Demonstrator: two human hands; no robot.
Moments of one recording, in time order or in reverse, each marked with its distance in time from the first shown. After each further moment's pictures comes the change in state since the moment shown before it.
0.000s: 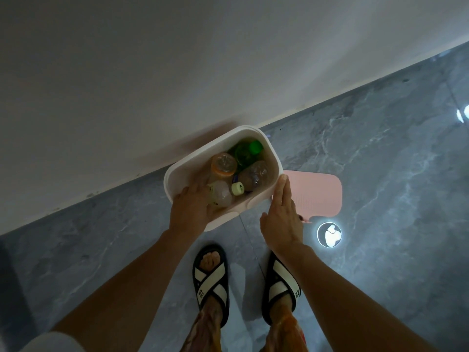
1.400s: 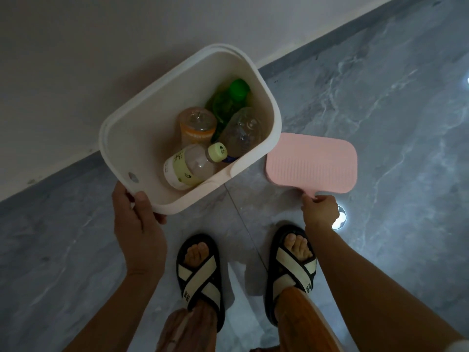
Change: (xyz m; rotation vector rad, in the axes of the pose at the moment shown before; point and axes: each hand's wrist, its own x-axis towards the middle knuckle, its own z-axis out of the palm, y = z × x) left_hand -0.052 -0.020 0.080 -0.805 0.618 -0.282; right_hand 0.052 0.169 0.104 0.577 0.318 0.828
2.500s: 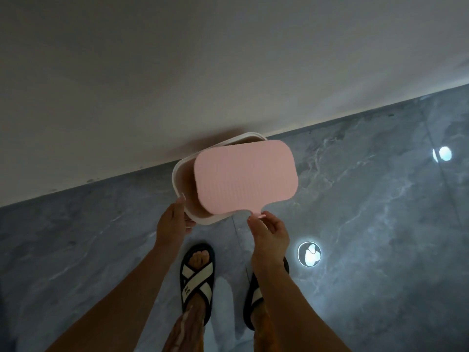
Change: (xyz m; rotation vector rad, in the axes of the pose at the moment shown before) left_hand 0.027 0.065 -0.040 -0.241 -0.234 -0.725; right_hand -0.222 -0.114 -0.060 0.629 -0.374 0.019
